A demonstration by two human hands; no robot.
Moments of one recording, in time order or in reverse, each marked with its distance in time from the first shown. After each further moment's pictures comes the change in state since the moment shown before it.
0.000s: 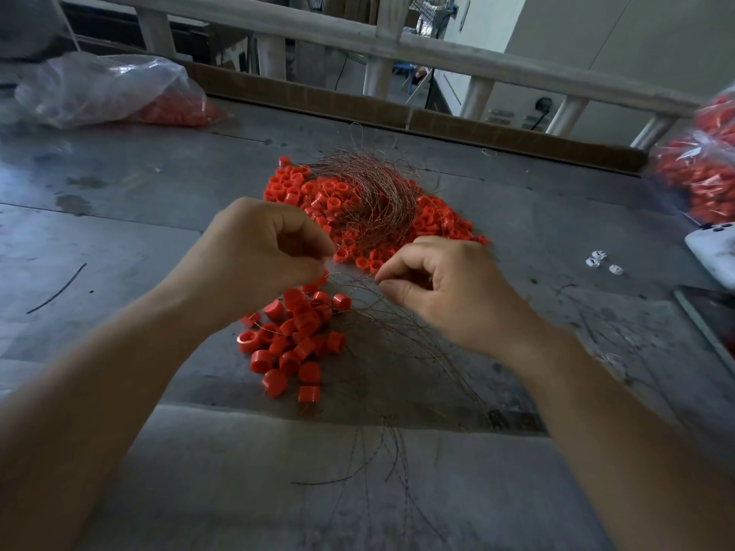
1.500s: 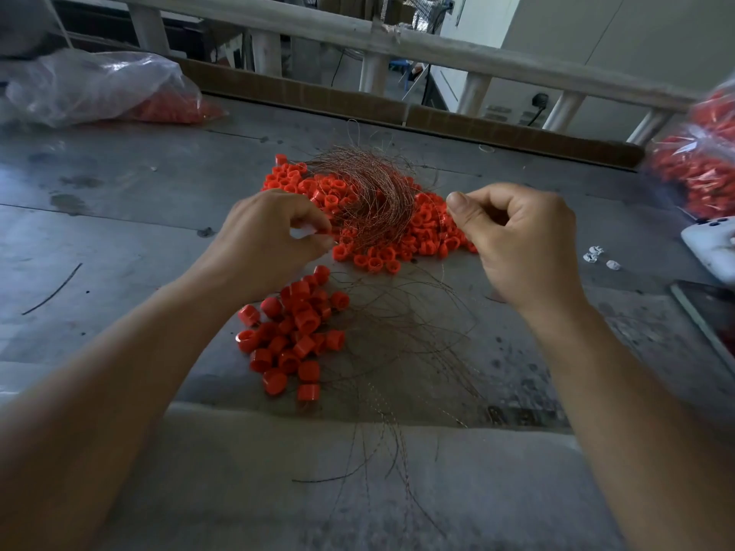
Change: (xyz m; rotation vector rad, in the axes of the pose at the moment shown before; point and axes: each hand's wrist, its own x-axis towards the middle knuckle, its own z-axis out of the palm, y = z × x) left_hand 0.031 -0.021 0.017 0.304 0.093 0.087; right_hand 0.005 0.023 -0.021 0.089 0.551 0.094
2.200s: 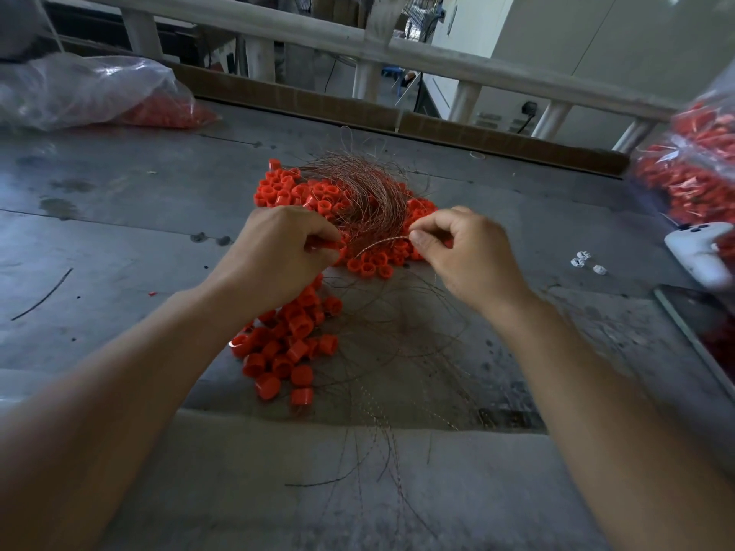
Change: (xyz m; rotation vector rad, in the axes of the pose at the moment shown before) left_hand 0.000 0.008 0.011 0.006 -0.016 0.085; right_hand 0.006 0.016 0.021 -0.205 -0.247 0.084
